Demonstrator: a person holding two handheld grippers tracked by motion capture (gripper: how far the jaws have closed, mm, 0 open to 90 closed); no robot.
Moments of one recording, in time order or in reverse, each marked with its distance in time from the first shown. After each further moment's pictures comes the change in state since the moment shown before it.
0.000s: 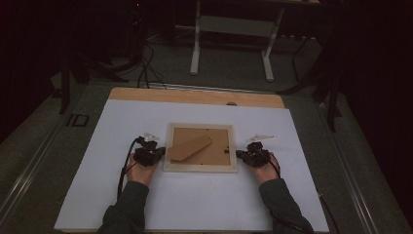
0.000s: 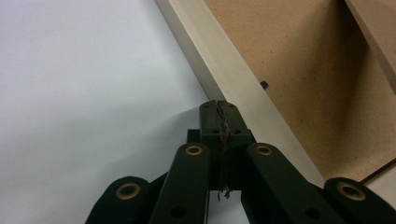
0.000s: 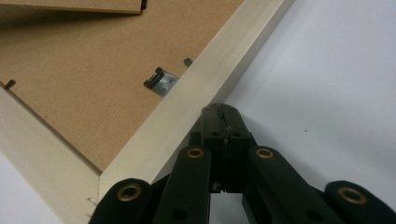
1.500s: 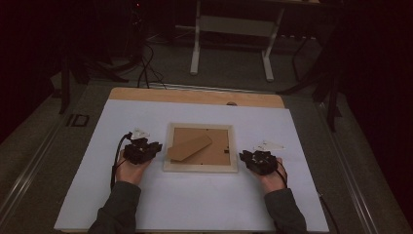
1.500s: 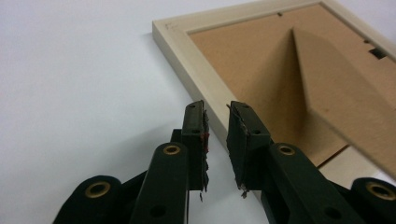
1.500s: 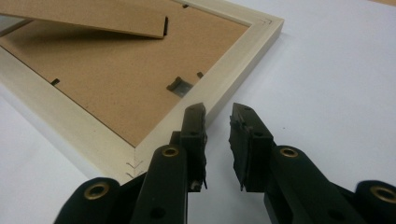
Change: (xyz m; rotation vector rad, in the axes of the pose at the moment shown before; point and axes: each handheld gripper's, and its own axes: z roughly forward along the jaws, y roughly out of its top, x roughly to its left) left arm 0.014 0.010 -0.038 -0.086 -0.080 0.041; right arm 0.014 -0.015 -0.037 -0.143 -0.051 -0.079
